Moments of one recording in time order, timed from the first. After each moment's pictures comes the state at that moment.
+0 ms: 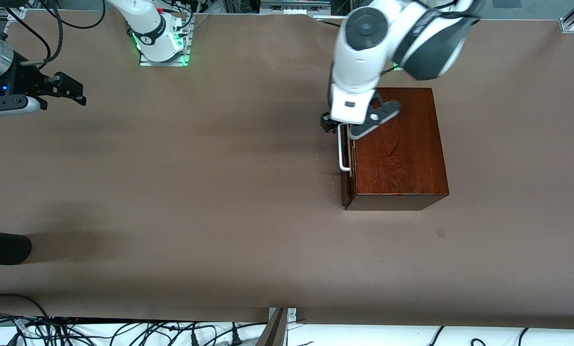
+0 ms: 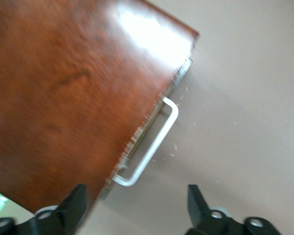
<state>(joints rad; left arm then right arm) -0.22 0.23 -0.41 -1.62 0.07 1.72 -1.20 0.06 -0.12 -0.05 -1.83 0.02 1.63 -0.11</state>
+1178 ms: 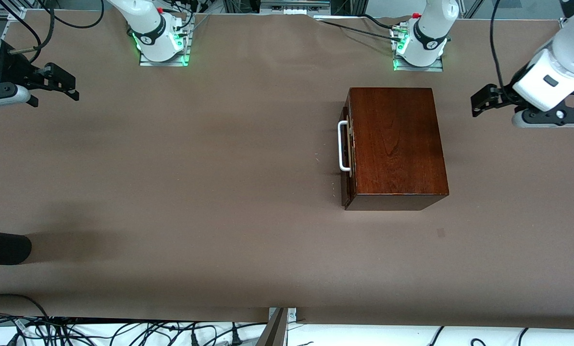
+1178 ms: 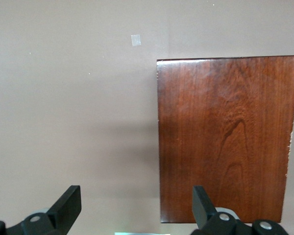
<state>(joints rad) 0.03 -0.01 -0.13 -1.63 0.03 1.51 -0.08 0.06 -0.14 -0.04 -1.79 0.01 1.61 -0.15</state>
